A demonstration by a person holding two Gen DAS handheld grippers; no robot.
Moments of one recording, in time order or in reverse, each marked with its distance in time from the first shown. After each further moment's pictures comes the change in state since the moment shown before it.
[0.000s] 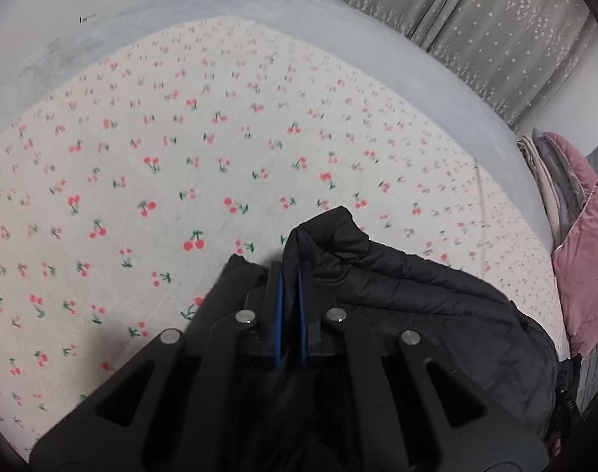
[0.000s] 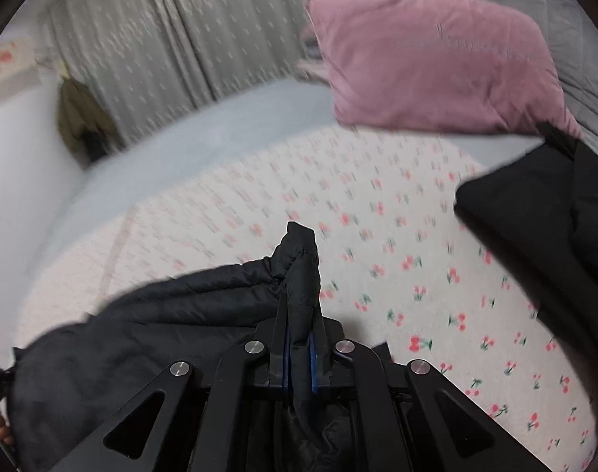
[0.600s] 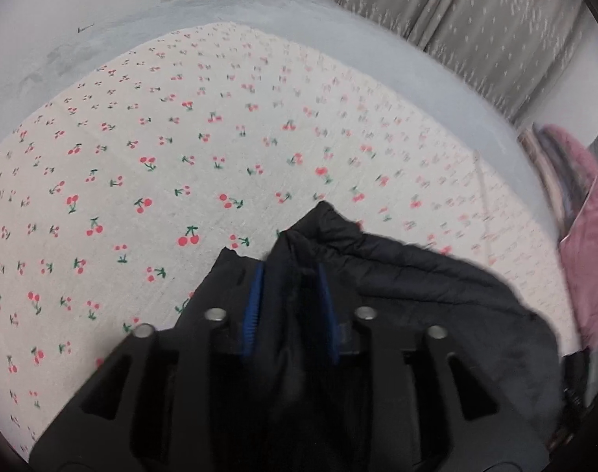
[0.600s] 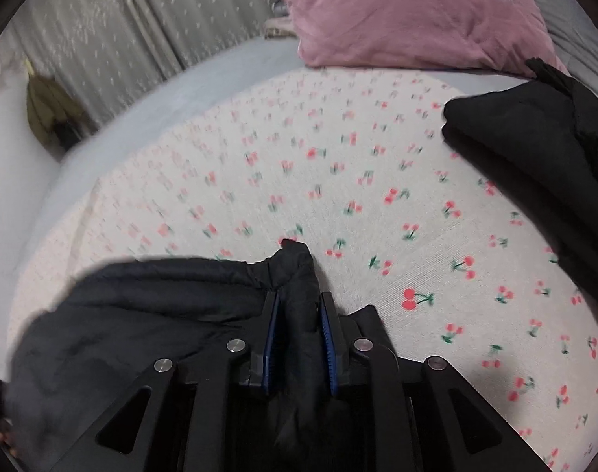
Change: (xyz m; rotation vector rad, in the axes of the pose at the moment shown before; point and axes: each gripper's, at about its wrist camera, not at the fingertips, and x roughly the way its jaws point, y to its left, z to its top) left arm -0.016 -0.006 -0.005 0.009 -0.052 -0.010; right arm 0.022 -0.023 -0.013 0.097 0.100 0.002
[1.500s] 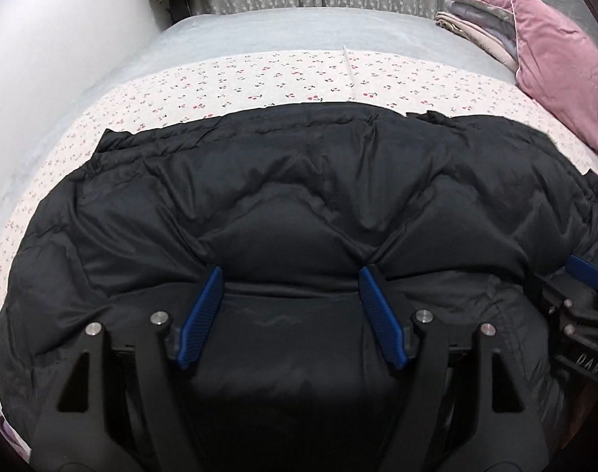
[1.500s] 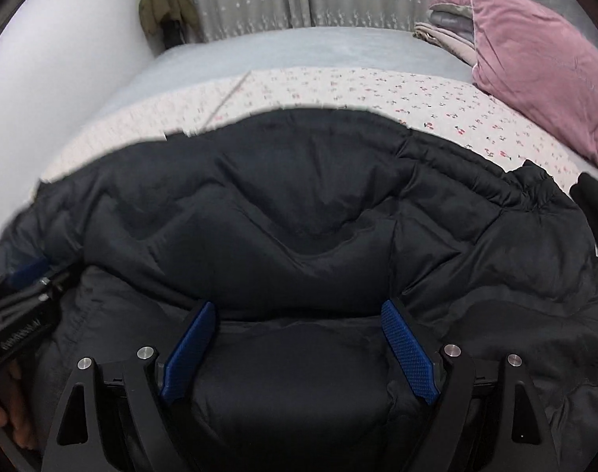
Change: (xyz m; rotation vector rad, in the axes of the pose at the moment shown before) left arm -0.012 -0.144 -0.133 0.528 -0.016 0.100; right arm -0.011 0.152 -0.114 -0.491 0.089 0.068
